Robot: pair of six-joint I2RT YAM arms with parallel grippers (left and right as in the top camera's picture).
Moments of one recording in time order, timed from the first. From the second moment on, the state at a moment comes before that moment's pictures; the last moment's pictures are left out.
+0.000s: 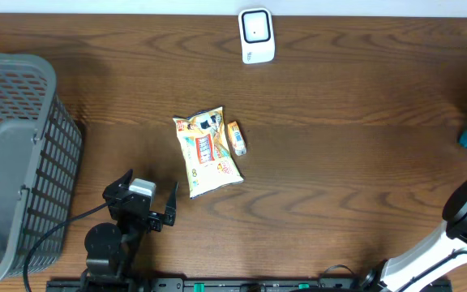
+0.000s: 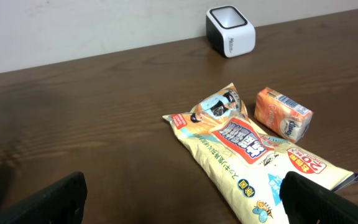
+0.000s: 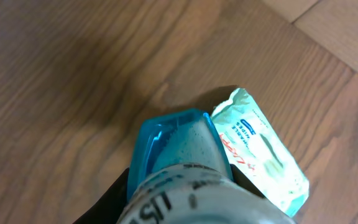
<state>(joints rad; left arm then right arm) -0.08 0.01 0.11 -0.36 0.18 0.12 -0.58 2.00 1.54 -0.52 0.34 0.25</state>
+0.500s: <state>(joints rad) -0.08 0.01 0.11 -0.36 0.18 0.12 -0.62 1.85 1.54 -0.57 0.22 0.25</state>
